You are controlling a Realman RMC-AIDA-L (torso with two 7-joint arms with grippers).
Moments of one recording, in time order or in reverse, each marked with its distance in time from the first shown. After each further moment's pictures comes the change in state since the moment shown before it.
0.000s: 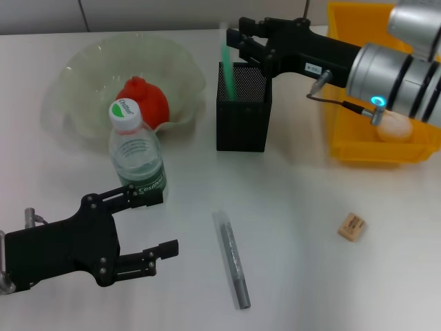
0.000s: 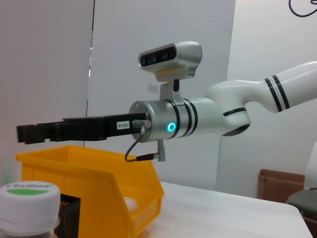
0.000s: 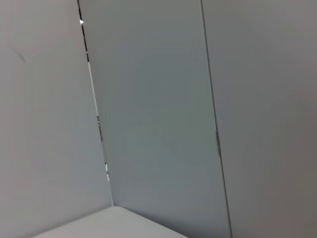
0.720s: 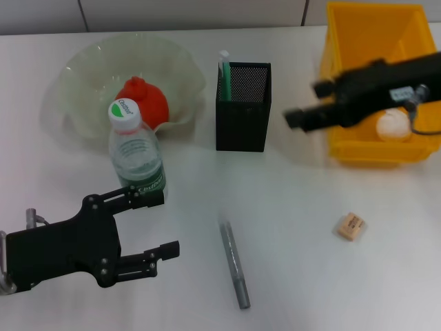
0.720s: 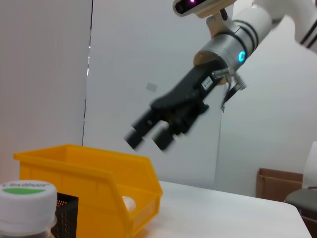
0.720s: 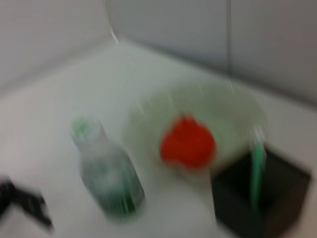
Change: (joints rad) left arm -0.001 0.000 0.006 0.000 0.000 -0.002 0.000; right arm -0.239 -0.004 0.062 -1.176 -1.067 -0.530 1.347
